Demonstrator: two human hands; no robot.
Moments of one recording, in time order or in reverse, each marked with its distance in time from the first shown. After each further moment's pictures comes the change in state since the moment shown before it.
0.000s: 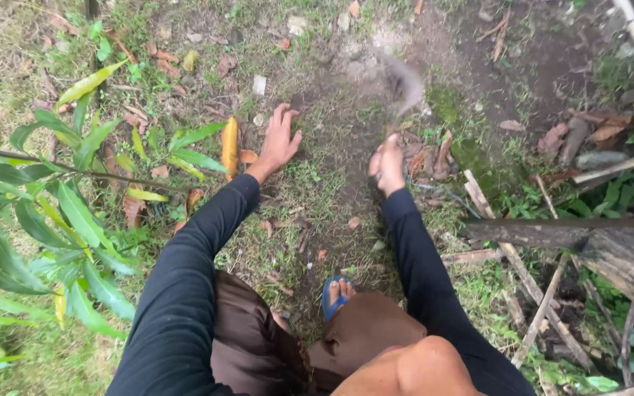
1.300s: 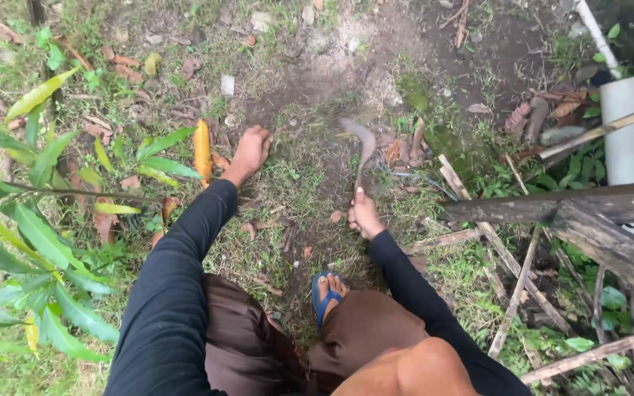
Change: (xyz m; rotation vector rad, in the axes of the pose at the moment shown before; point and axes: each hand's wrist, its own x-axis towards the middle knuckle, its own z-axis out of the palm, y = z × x) left_hand -0.015 -0.065 0.036 0.102 -0.087 0.149; right_hand -0.128 0.070 -0.046 -0.119 0.048 0.389
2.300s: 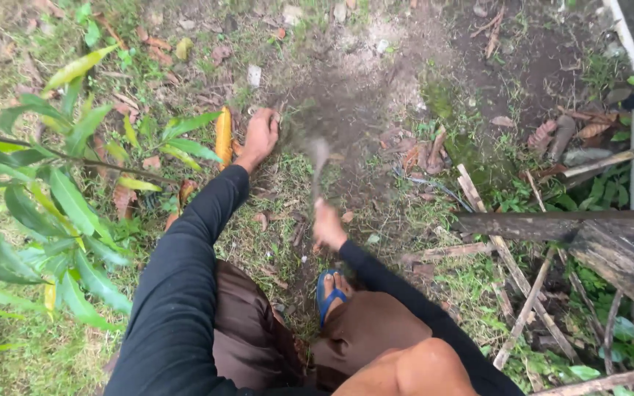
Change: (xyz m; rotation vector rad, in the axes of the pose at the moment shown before) left_hand 0.004 -0.001 -0.025 -0.122 0.268 -0.151; right_hand 0.086 0.144 0.070 -0.476 -0.233 -0.502
